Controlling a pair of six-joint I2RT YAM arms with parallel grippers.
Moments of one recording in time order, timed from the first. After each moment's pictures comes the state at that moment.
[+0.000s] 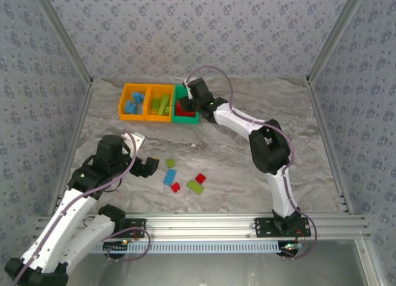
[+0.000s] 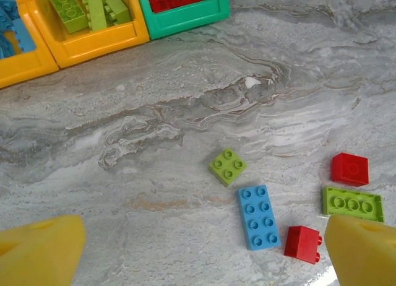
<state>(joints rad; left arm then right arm) -0.44 0.69 0.76 -0.78 0.09 0.00 0.64 2.11 1.73 -0.24 0.10 0.15</state>
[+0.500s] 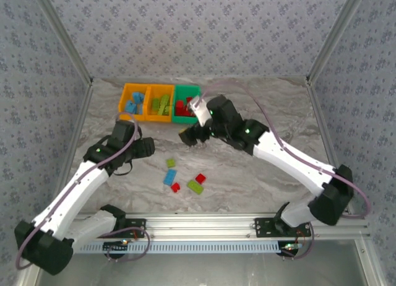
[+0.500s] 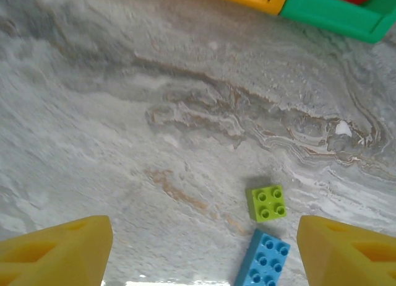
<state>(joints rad) -0.50 1.05 0.89 -0.81 -0.18 -0.61 0.87 1.36 1.25 -0.50 -0.10 0.02</state>
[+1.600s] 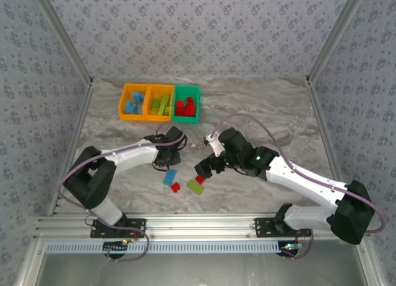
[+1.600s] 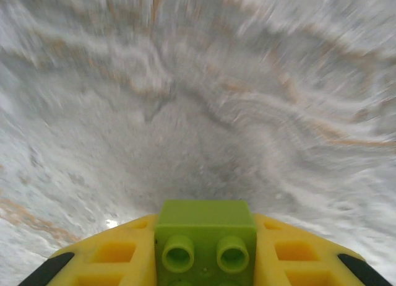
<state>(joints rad) -0.70 1.57 0.94 -0.59 -0.23 -0.82 0.86 1.18 0.88 -0.44 -0.16 0.20</state>
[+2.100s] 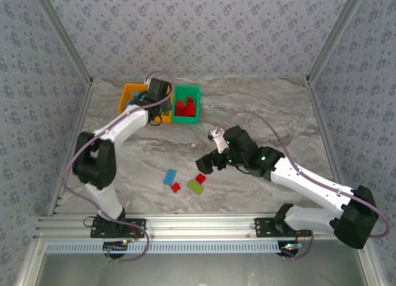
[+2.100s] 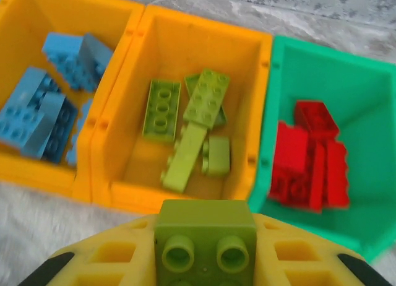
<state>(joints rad) -0.41 1.86 1.48 -0.40 -0.32 -0.45 0.84 1.12 0.87 -0.42 -0.15 0.26</state>
